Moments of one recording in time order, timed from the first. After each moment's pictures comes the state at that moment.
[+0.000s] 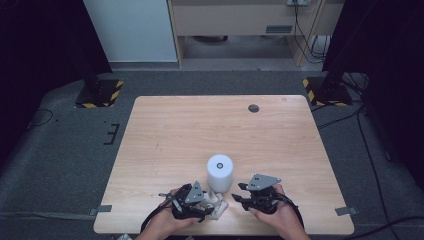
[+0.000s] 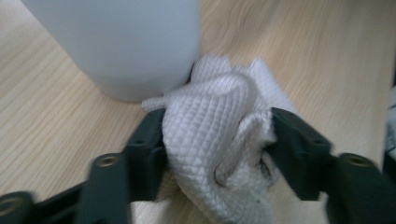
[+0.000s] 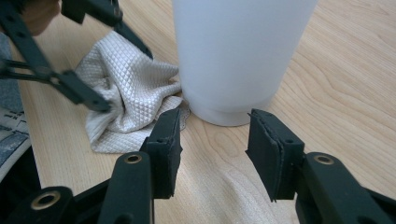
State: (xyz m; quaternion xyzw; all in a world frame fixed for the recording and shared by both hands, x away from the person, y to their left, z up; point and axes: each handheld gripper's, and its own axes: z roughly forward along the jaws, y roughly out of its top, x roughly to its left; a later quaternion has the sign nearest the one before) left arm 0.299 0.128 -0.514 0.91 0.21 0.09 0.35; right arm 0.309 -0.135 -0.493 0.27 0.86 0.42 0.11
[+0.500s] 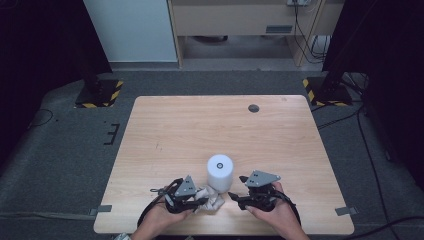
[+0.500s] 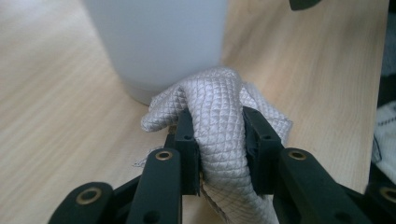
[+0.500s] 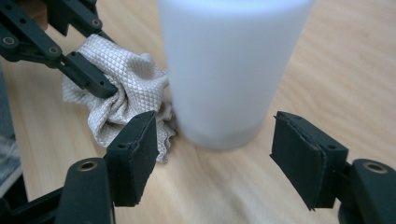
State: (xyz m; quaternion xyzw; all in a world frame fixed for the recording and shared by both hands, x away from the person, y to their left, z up) left arm 0.308 0.152 -0.497 0.88 0.24 0.08 0.40; right arm 0.314 -0.129 -0.485 0.28 0.84 0.44 0.13
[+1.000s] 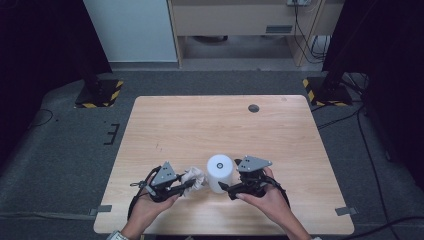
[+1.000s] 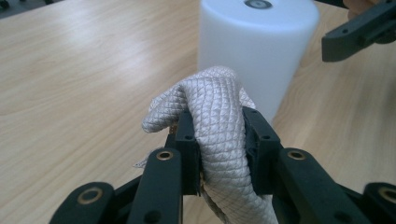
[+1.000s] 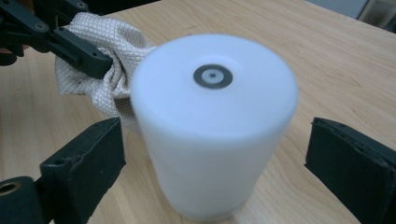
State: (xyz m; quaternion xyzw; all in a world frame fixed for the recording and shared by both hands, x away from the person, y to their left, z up) left arm 0.324 0.191 -0.470 0.82 0.29 0.14 0.47; right arm 0.347 -0.105 -0.465 0.27 0.83 0.47 0.14
